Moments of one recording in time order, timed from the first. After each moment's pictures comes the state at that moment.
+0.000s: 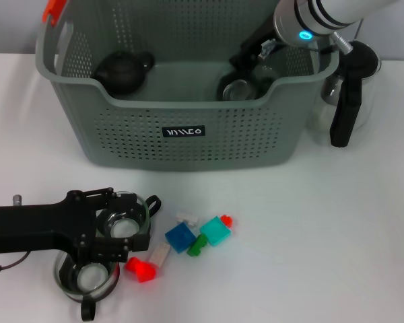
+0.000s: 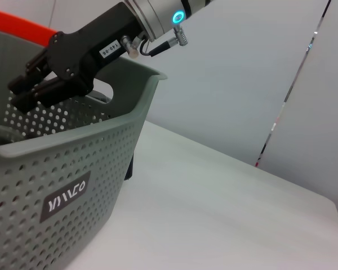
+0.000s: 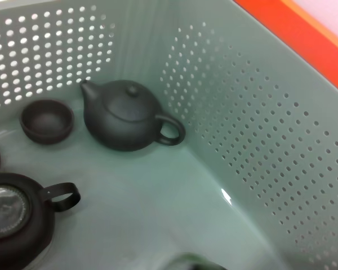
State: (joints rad) left arm -0.42 -2.06 0.53 0.65 2.17 1.80 -1.29; right arm 1.23 2.10 -1.23 -0.53 -2.69 -0.81 2.38
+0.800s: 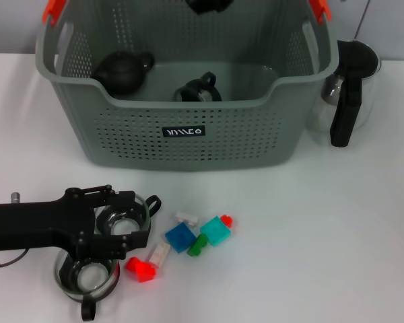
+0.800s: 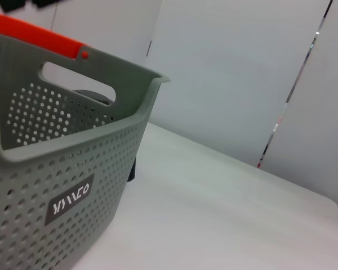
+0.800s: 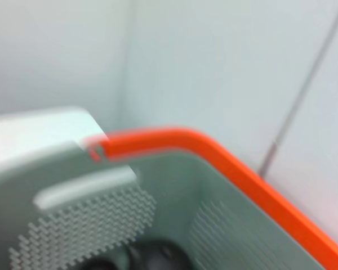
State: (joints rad) left arm -0.42 -2.05 0.52 0.65 2.17 1.80 -1.29; right arm 1.07 2.10 -1.26 -1.00 -2.46 -0.96 2.31
